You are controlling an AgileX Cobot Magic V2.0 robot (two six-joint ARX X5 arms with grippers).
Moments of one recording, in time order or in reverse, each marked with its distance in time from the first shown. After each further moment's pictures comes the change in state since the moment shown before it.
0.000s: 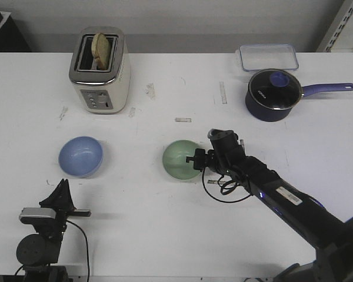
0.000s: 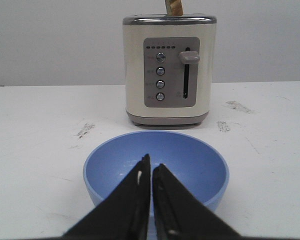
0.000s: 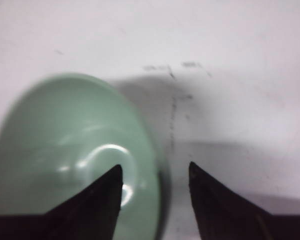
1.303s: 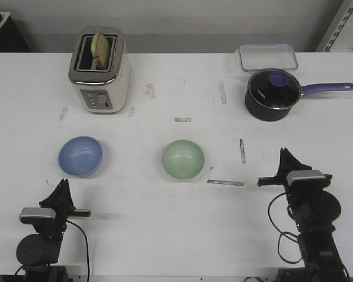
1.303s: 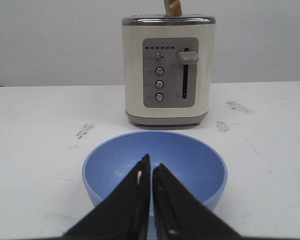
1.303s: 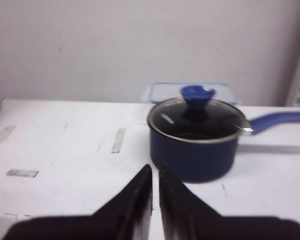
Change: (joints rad) left arm 0.000 0.000 0.000 0.000 0.000 0.000; right arm -0.460 -0.918 -0.612 0.474 0.093 -0.562
